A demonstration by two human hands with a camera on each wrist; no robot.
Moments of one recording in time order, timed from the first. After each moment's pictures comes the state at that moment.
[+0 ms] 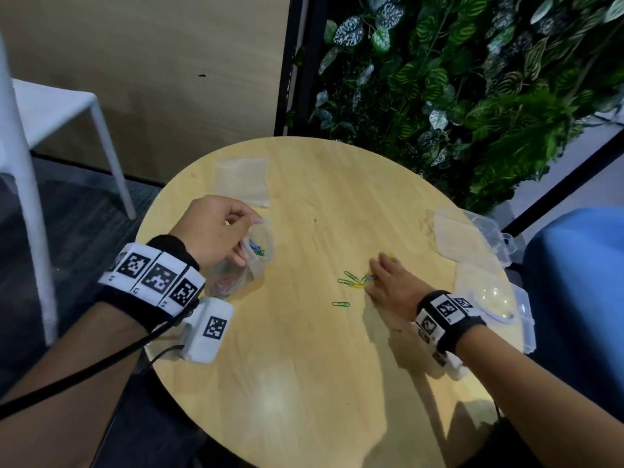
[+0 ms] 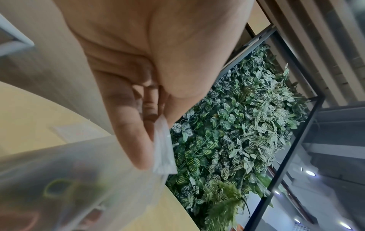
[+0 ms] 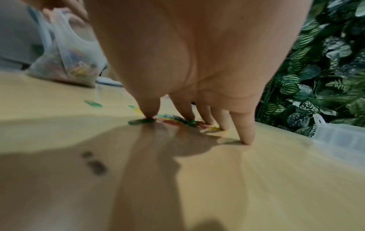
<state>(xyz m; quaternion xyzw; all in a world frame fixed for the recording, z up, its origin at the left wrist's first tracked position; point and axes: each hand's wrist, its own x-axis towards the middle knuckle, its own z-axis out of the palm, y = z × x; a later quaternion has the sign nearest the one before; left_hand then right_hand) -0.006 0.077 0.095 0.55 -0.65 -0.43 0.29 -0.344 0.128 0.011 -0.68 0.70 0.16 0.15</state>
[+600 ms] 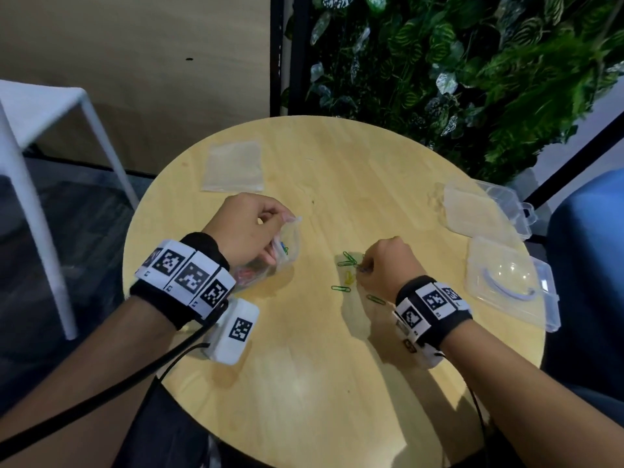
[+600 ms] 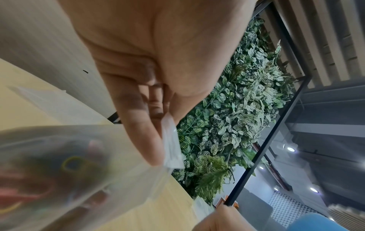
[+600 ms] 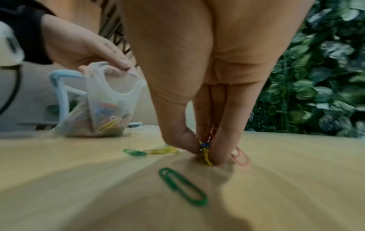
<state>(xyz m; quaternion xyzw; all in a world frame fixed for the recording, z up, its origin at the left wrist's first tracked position) -0.061 0.091 0.088 0.51 -0.69 -0.45 0.25 -0.300 0.132 0.031 -0.64 0.76 0.04 0.11</state>
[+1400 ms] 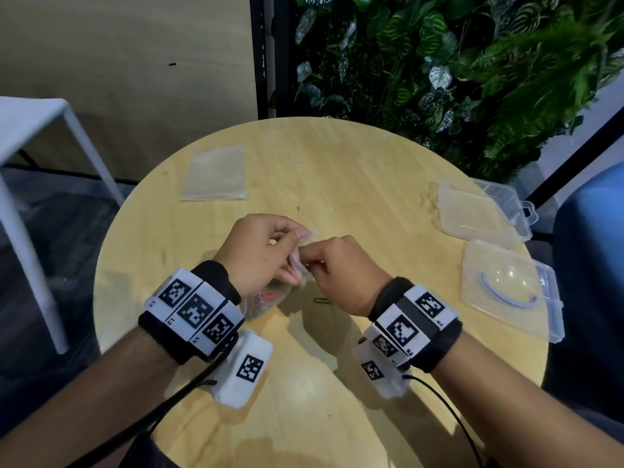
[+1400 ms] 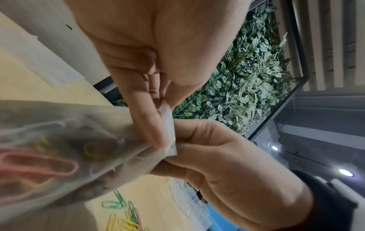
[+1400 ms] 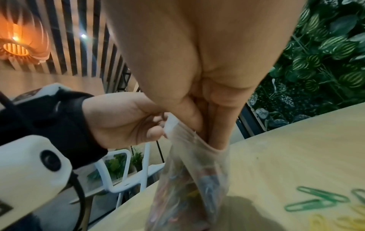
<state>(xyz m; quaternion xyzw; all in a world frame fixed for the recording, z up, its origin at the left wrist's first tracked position) -0.113 0.100 0.074 0.49 -0.64 -0.51 0.29 -0.264 0.135 0.070 -0.78 0.56 -0.18 0.21</state>
